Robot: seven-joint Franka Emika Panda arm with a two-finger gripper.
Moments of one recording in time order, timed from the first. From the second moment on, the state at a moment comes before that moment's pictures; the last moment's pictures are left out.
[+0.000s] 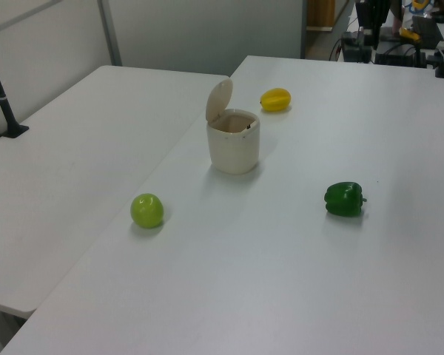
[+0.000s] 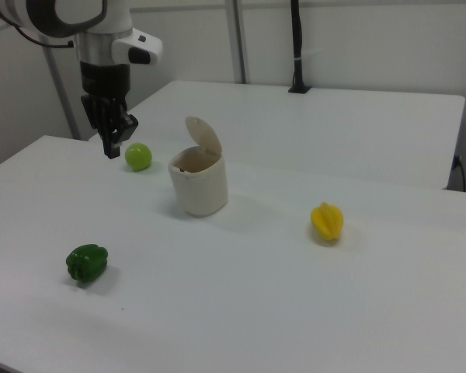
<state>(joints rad) -0.07 -0.03 -0.01 -1.54 0.18 1.42 0.14</state>
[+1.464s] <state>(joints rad) -0.07 0.14 0.00 -1.55 0.32 2.33 0.13</state>
